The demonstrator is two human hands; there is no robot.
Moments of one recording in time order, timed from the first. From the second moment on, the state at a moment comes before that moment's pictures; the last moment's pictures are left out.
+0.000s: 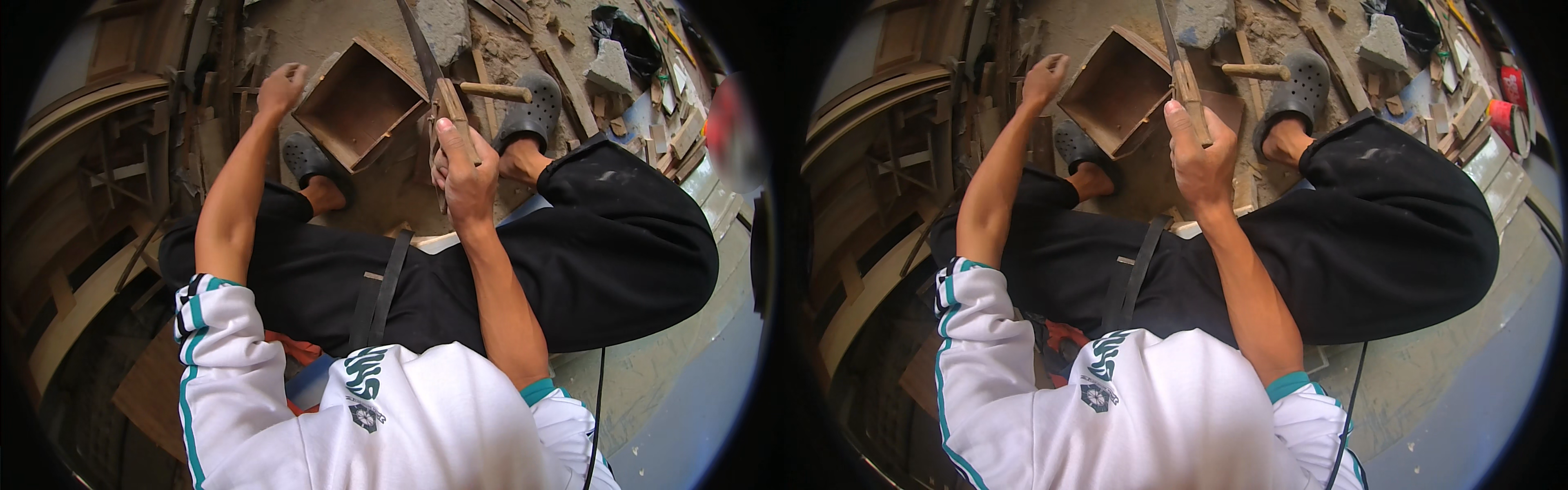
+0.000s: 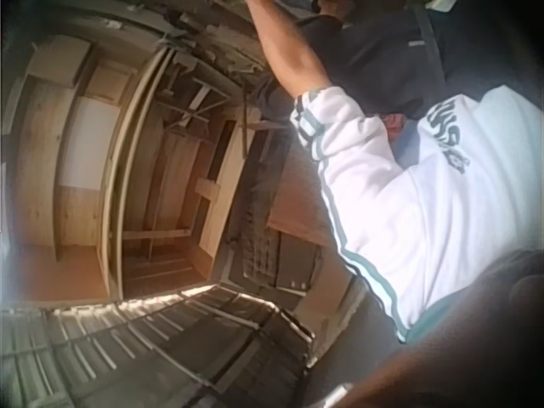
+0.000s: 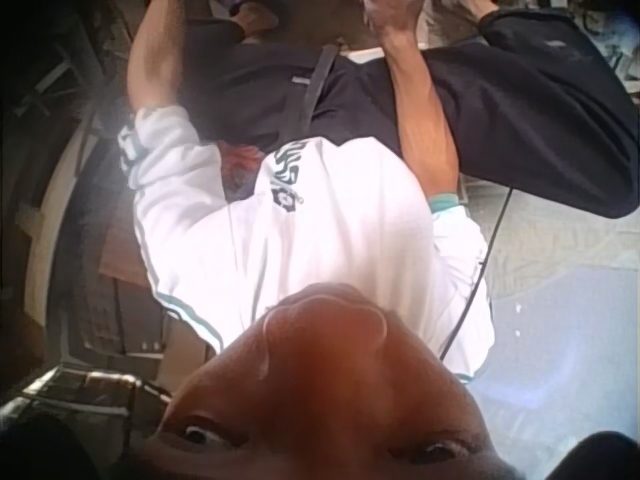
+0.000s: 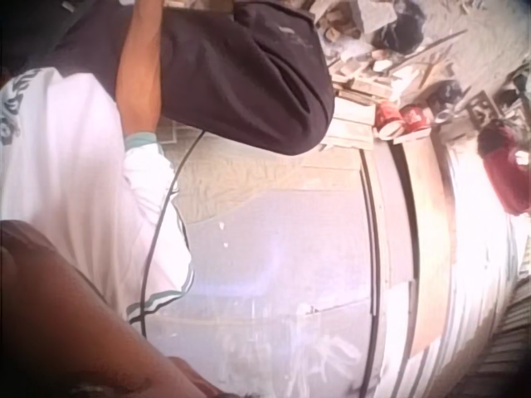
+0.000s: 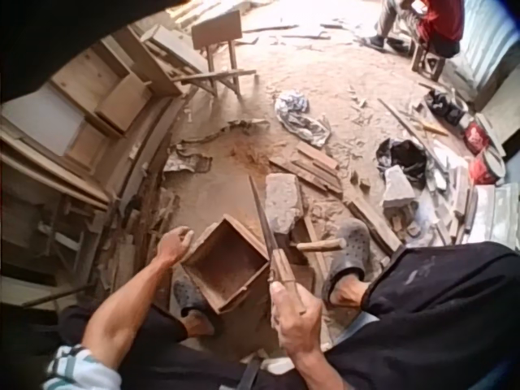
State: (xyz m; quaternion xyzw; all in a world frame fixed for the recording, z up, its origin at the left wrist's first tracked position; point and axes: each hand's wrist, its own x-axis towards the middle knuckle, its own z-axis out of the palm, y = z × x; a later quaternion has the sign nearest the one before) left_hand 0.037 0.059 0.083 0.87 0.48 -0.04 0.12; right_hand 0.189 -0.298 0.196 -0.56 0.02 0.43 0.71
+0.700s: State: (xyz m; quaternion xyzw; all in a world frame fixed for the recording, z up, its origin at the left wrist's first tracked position) left_hand 0.064 0.014 0.068 0.97 0.16 0.03 -0.16; right_hand 0.180 -0.293 0.201 -0.57 0.00 0.43 0.70
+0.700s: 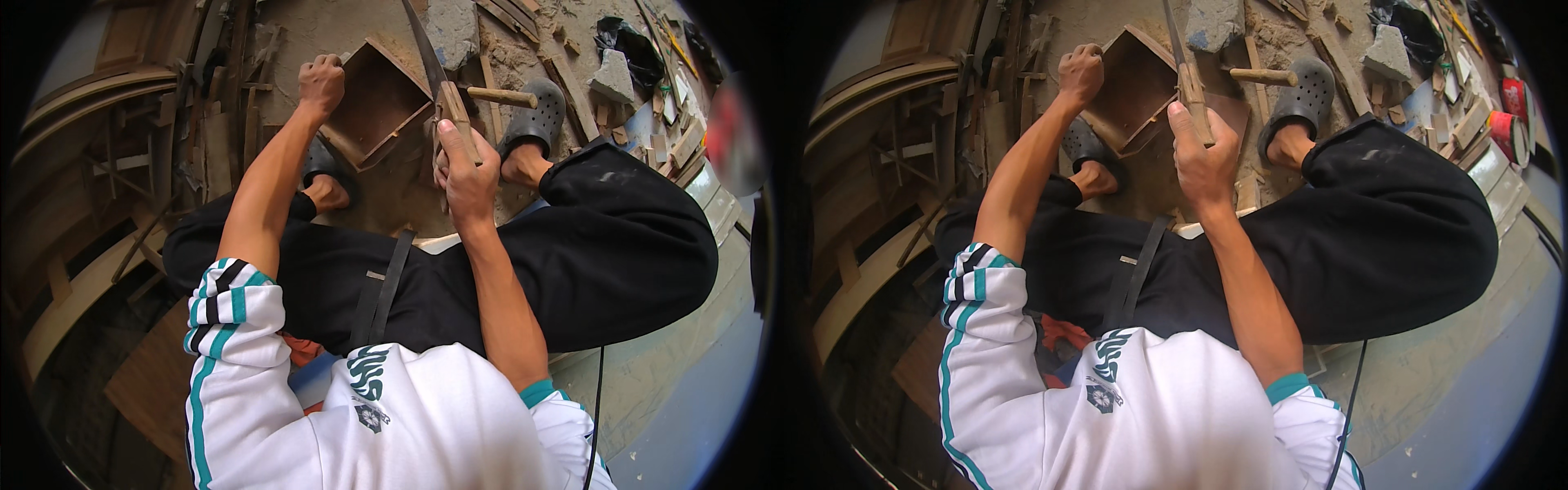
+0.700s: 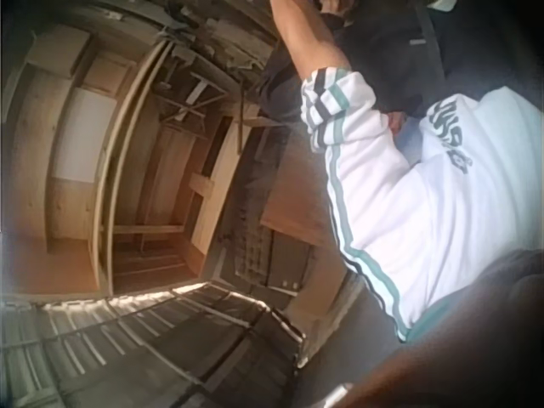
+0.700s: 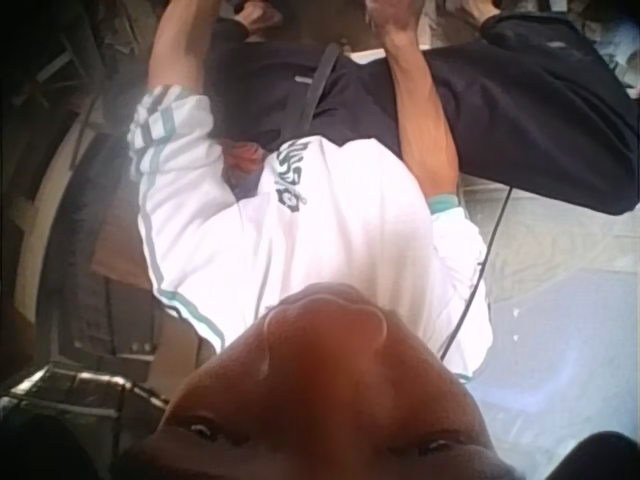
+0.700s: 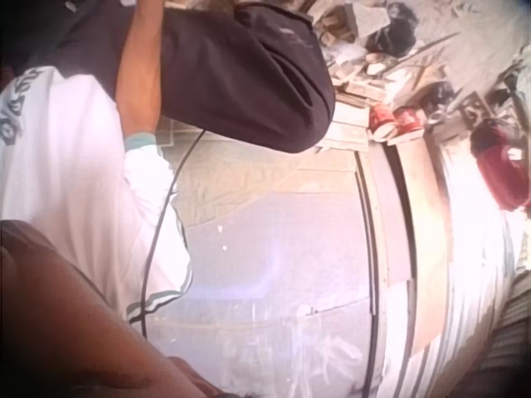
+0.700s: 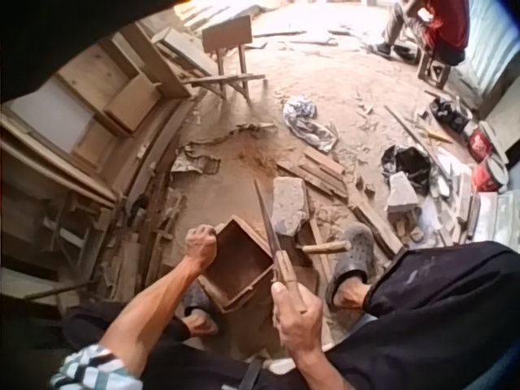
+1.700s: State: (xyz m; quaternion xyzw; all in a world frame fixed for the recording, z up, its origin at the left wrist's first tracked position) left_hand 0.059 0.063 0.078 0.71 0.52 -0.10 0.46; right_hand 0.167 -0.288 0.184 -0.56 0.00 0.43 0.71
